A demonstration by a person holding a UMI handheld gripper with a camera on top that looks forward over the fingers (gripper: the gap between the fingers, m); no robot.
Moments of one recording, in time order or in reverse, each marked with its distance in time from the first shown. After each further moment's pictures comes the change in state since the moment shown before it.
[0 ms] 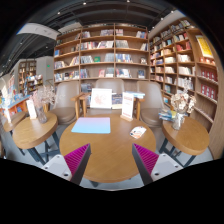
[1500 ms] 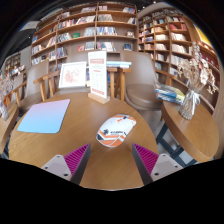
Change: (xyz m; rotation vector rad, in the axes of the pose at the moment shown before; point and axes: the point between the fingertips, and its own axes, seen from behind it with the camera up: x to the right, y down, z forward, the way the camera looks) arm 0.150 0.073 0.290 -0.226 0.132 0.056
